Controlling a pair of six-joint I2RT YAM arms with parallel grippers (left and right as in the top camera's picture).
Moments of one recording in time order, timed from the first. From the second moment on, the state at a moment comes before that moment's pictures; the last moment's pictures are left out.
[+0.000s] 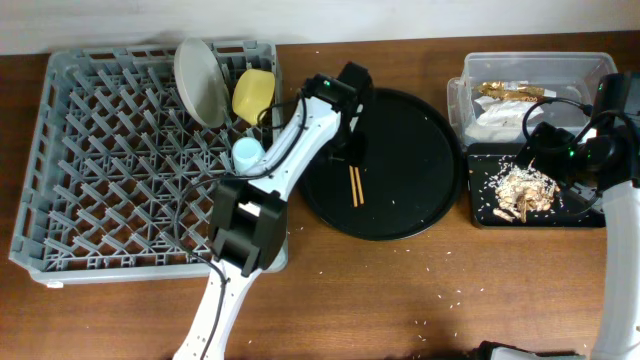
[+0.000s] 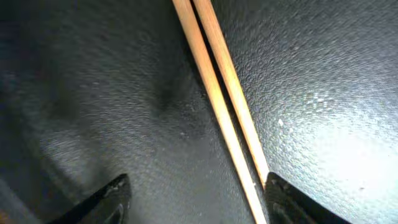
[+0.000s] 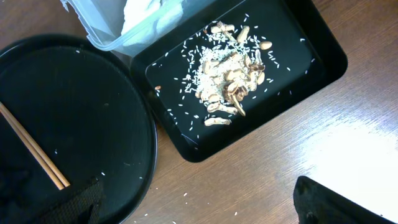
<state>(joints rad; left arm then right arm) -0.56 2.53 2.35 -1.29 0.08 -0.25 -0.28 1.42 1.55 -1.29 0.04 0.37</state>
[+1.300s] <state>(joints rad) -0.61 2.62 2.46 -1.38 0.05 -0.42 -0.28 1.42 1.55 -1.29 0.04 0.37</state>
